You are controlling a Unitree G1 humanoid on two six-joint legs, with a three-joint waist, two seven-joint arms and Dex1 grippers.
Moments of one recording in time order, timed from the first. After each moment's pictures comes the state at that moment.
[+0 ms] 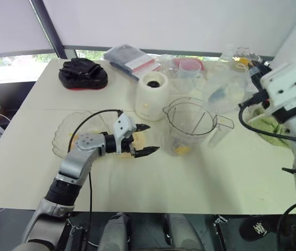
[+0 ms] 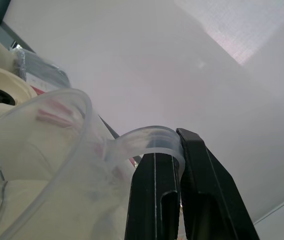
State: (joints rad) left arm -0.44 0.41 -0.18 -0.04 -0.31 0.34 -0.97; right arm -0.33 -0.76 -0.24 -0.51 0.04 0.39 0.34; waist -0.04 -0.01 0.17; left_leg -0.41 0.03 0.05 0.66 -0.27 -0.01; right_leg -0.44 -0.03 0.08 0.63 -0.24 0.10
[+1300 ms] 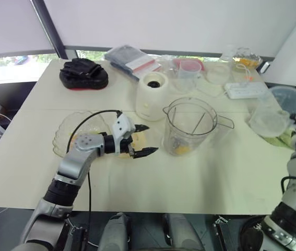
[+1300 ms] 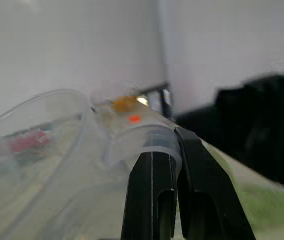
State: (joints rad) left arm -0.43 0.43 -0.18 -0.04 -0.31 0.34 -0.98; right arm -0.28 -0.24 -0.80 -0.35 0.36 0.60 -0.09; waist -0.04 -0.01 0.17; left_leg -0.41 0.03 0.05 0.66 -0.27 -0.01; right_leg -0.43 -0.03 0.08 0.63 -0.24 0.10
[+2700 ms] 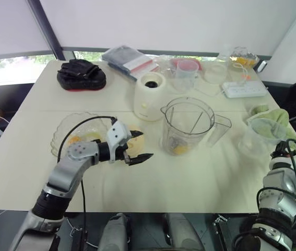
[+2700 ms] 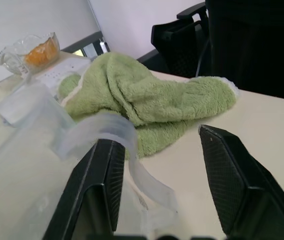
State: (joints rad) left arm -0.32 0.49 -0.17 -0.21 -0.32 0.43 -0.90; right arm -0.22 -0.24 -0.71 0.23 0.42 0.08 -0.12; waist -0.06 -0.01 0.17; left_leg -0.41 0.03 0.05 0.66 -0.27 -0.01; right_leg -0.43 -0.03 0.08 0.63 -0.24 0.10
